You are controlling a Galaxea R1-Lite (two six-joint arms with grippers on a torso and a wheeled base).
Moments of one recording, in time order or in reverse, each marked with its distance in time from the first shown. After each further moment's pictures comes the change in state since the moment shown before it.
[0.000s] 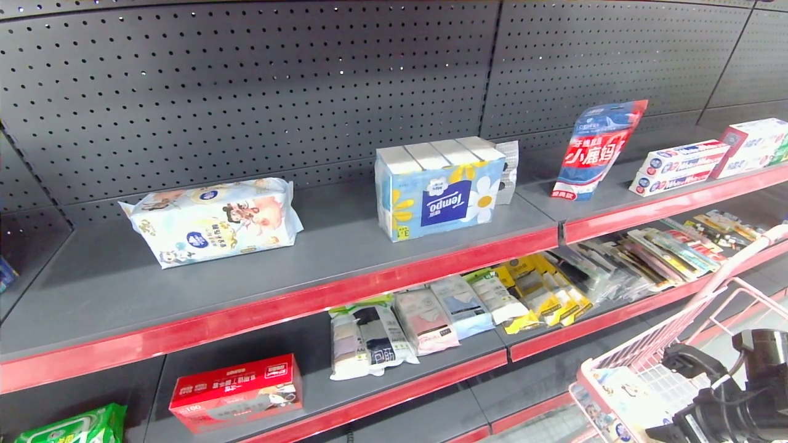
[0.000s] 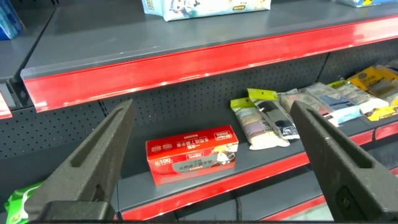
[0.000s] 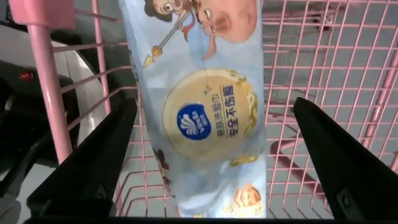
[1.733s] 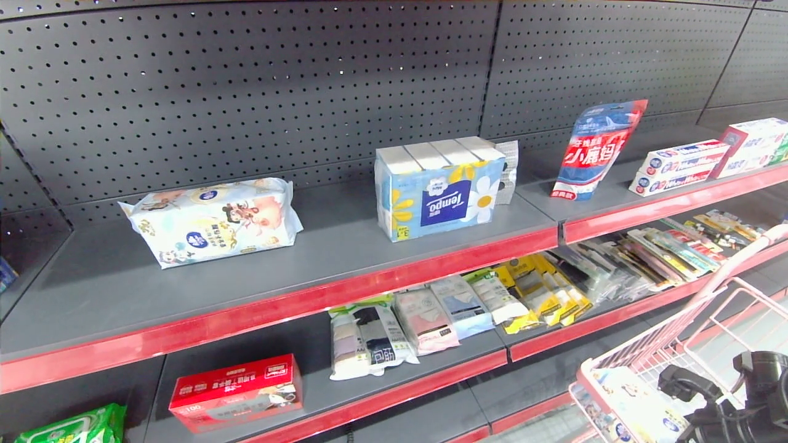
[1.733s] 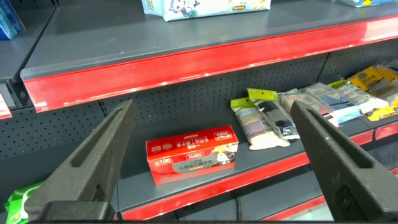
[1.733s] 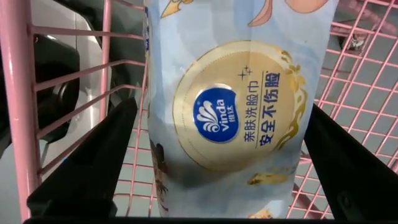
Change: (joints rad) left arm 0.000 0.000 0.000 0.000 0.000 0.000; right arm -0.082 0.142 -0.014 -0.007 0.109 -0.247
